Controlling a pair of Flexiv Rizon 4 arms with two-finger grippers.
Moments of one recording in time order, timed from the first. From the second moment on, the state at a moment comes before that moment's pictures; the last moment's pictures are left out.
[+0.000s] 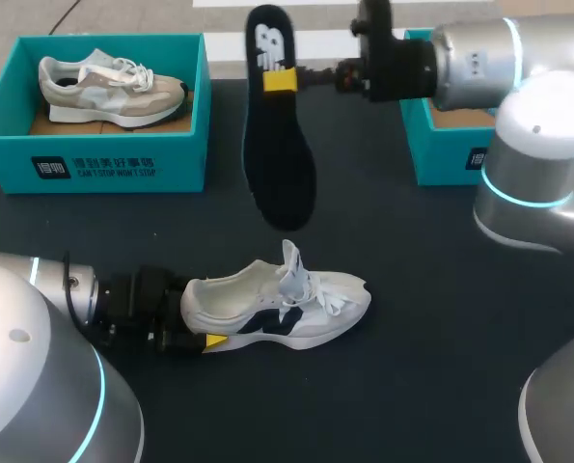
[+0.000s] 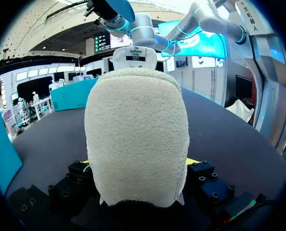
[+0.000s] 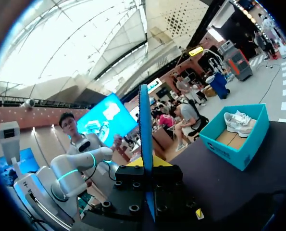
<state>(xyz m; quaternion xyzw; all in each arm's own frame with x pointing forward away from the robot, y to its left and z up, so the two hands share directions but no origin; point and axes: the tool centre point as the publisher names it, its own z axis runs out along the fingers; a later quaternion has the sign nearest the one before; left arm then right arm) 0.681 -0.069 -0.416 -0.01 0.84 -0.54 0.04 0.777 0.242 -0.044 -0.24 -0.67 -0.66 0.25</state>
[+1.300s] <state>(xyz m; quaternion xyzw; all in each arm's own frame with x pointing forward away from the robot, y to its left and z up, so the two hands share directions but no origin) 0.680 -0.069 -0.416 -0.01 0.84 -0.54 0.04 0.720 0.187 0.018 -0.32 -0.65 -0.61 0.32</state>
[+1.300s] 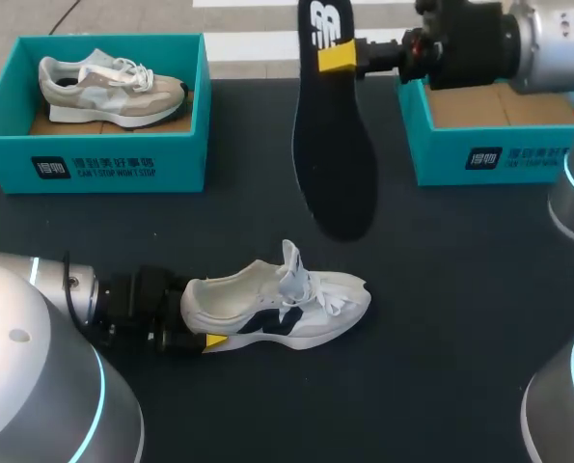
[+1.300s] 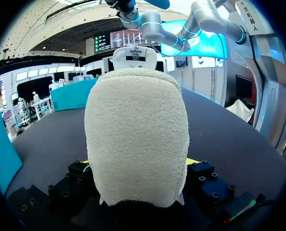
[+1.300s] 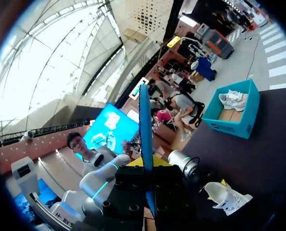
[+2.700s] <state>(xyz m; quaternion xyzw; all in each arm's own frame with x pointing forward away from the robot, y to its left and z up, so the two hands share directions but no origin) 0.681 -0.069 -0.416 -0.01 0.84 -0.54 0.04 0.623 0.192 0.034 -0.35 -0.65 -0.62 0.26</state>
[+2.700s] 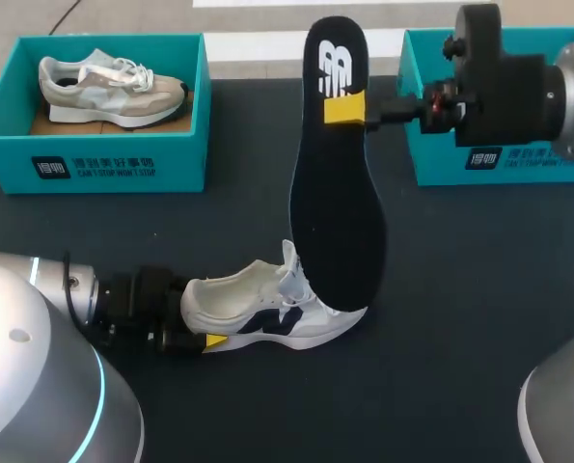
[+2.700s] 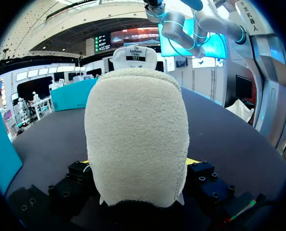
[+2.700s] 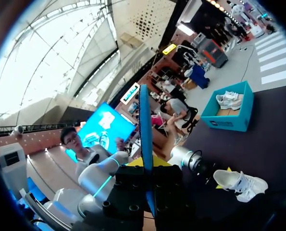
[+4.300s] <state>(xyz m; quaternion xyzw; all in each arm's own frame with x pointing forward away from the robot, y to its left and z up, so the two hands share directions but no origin) 0.674 -0.032 -0.378 -0.03 0.89 -0.46 0.02 0.617 0.188 0.035 -0.36 -0.65 -0.62 0.26</state>
